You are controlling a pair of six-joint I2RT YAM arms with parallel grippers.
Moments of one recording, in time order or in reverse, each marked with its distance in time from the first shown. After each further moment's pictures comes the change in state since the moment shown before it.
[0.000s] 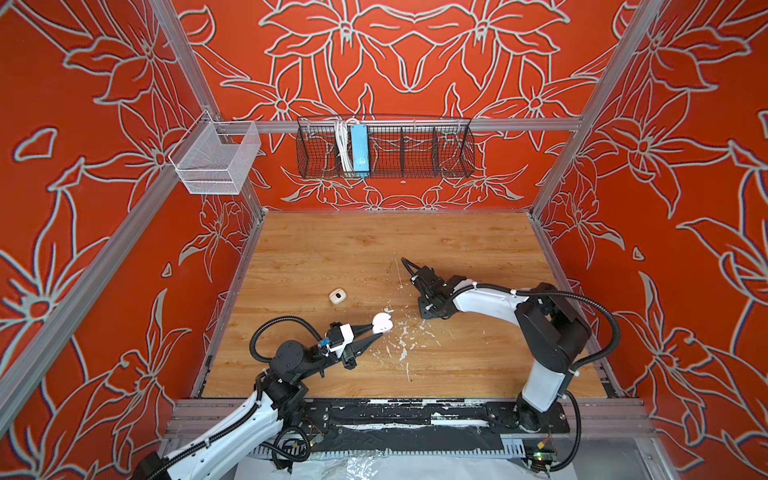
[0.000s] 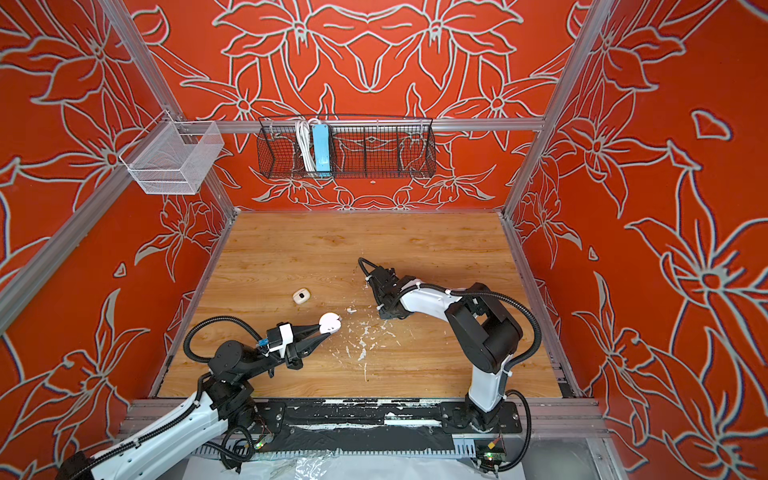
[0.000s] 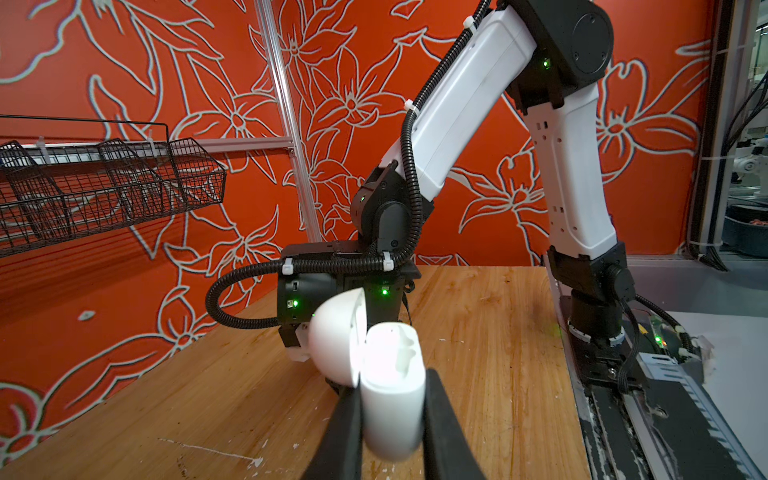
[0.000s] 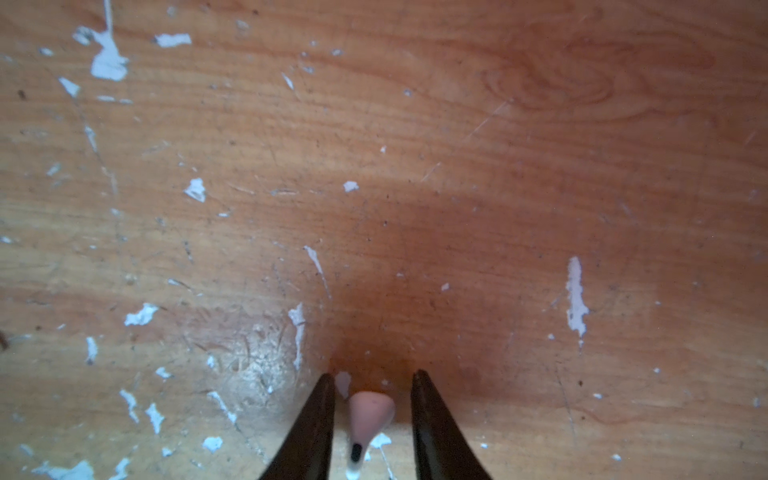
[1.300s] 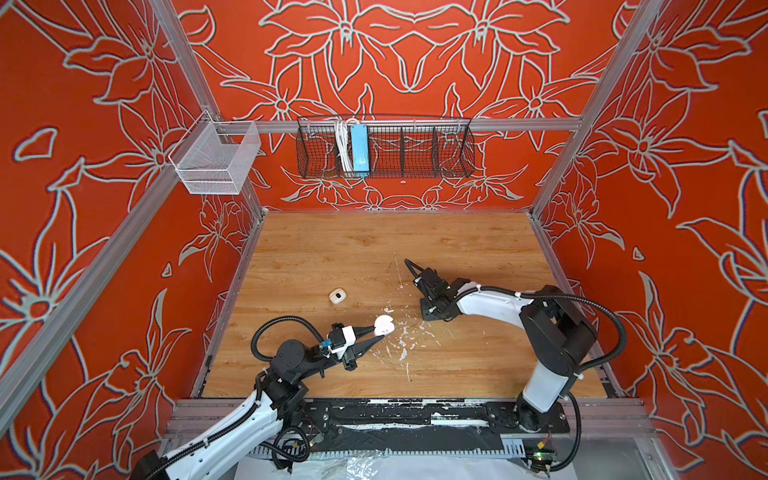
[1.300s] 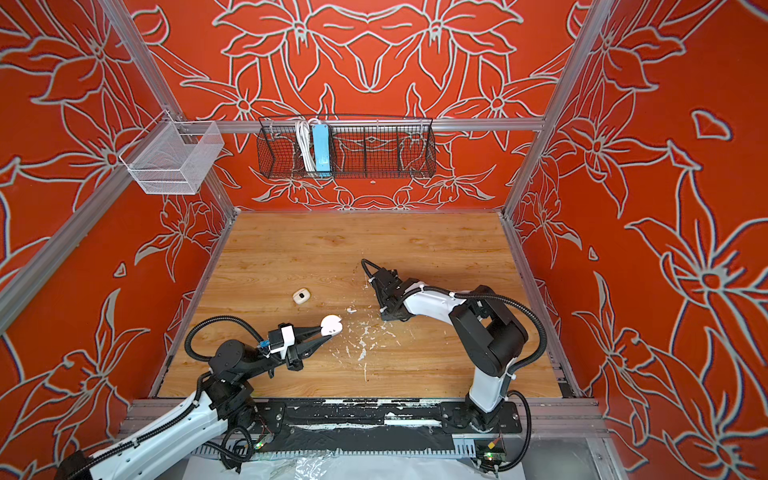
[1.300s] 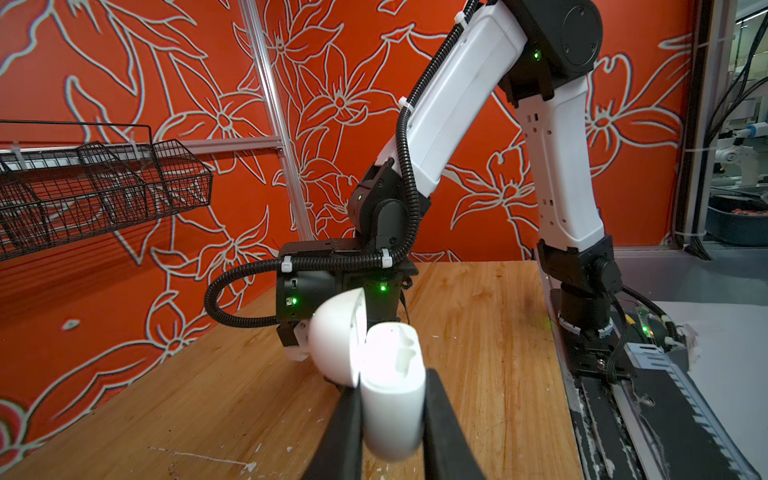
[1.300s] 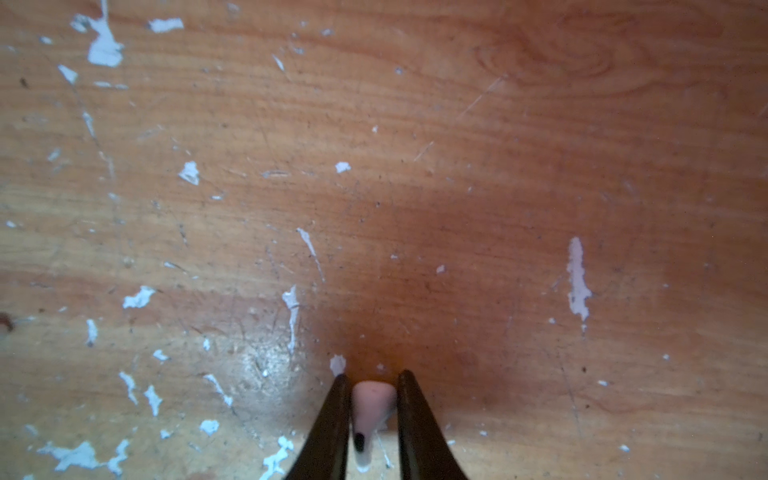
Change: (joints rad) left arm -0.014 -0.002 0.013 -0.027 0.018 0.021; right arm -0.005 -0.035 -0.048 0.031 -0.021 0.013
